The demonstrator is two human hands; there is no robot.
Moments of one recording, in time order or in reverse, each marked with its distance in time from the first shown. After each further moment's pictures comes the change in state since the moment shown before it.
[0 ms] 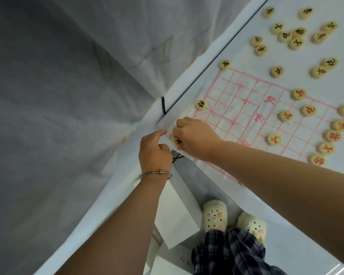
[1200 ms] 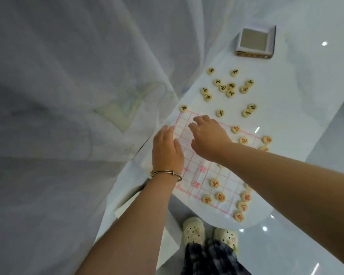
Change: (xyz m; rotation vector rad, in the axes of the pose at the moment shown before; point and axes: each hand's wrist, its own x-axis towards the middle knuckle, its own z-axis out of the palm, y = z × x) left_hand -0.007 0.125 0.008 0.082 -0.152 0.360; right_hand -0.065 0.060 -0.105 -0.114 0.061 0.397
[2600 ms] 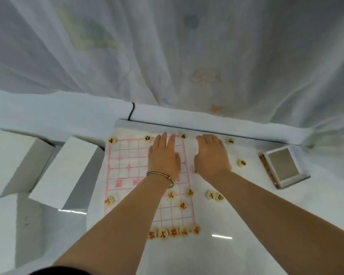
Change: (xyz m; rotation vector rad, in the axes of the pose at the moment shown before) left_hand 0.046 0.106 0.090 -0.047 0.337 -0.652; right_hand 0.084 0.117 -0.049 -0.327 0.003 -0.635
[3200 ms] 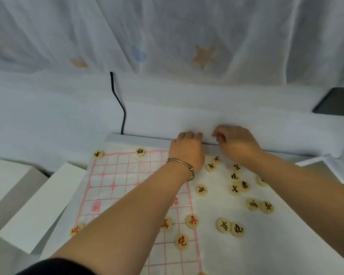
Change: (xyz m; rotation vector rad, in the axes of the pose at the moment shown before) left_hand 0.073 0.041 0.049 0.151 0.180 0.259; right_hand 0.078 0.088 0.031 0.194 0.219 -0.120
